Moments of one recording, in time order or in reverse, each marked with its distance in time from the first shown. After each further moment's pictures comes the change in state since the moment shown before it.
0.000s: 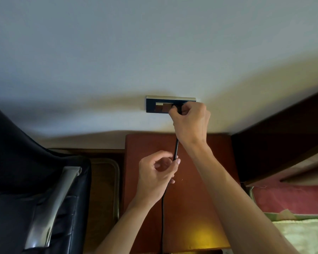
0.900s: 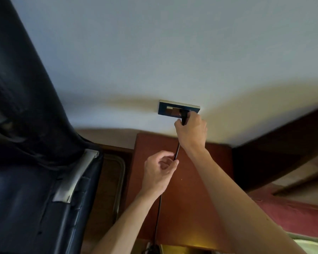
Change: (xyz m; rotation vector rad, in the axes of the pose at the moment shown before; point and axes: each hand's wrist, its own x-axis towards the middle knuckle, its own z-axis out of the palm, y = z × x) left_hand -0.023 0.008 0.007 0.137 0.160 -0.065; right_hand -0.014 -0.007 -0.010 -0.280 -0.175 0.023
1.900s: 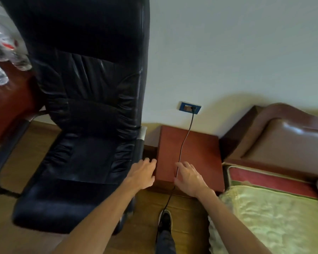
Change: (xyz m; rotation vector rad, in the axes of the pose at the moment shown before) left_hand -0.274 0.068 -0.236 1.151 -0.356 0.290; right_hand -0.389 -0.027 -0.091 -0.426 -0.508 -0.363
